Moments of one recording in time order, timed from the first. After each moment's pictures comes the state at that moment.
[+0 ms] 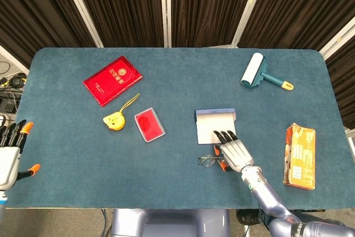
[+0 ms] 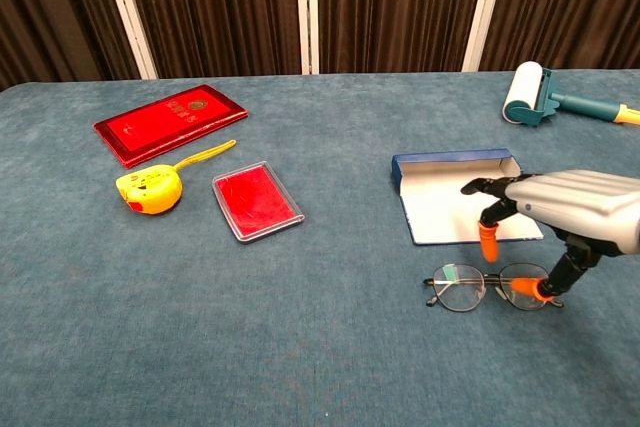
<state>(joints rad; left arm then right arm) -0.08 -1.02 -0.06 -1.92 1.40 1.47 0.37 0.53 -1.46 0.10 -1.68 -1.12 0.94 -0.55</state>
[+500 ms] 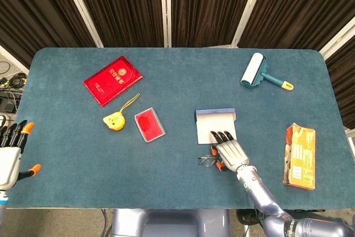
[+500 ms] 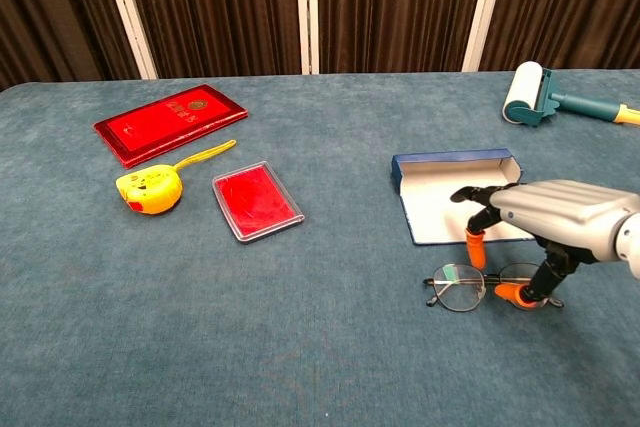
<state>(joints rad) -0.08 -1.02 -0.05 -1.92 1.39 1.47 0.37 0.57 -1.51 0.09 -1.64 -1.07 0.95 -0.56</state>
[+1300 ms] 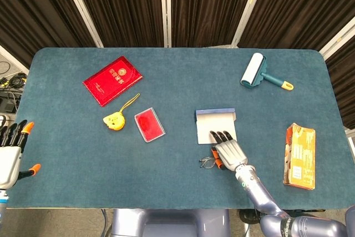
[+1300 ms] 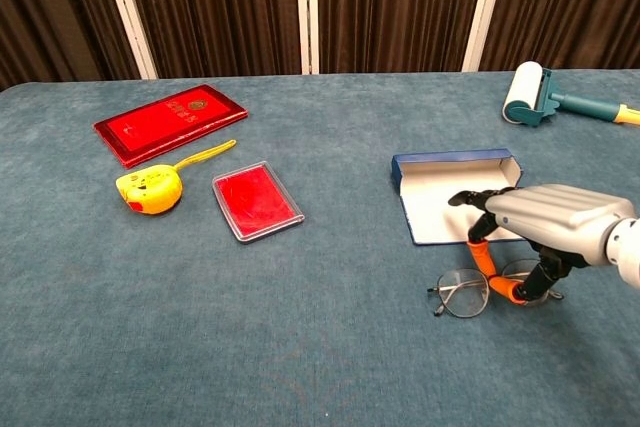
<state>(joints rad) -0.09 -1.03 -0.05 -1.91 1.38 1.46 0.38 0.60 -1.54 0.06 -1.60 -1.06 0.97 -0.54</state>
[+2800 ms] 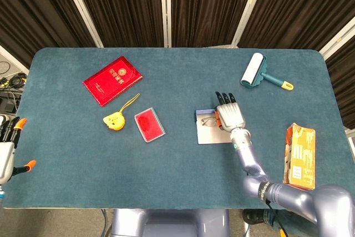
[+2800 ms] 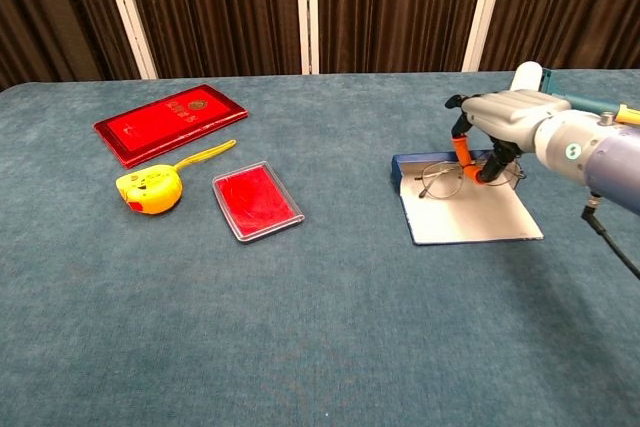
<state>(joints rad) -0.11 -1.01 -0.08 -1.90 1.29 1.44 0.34 0.81 -1.72 0.25 -1.15 -0.90 0.93 -0.57</state>
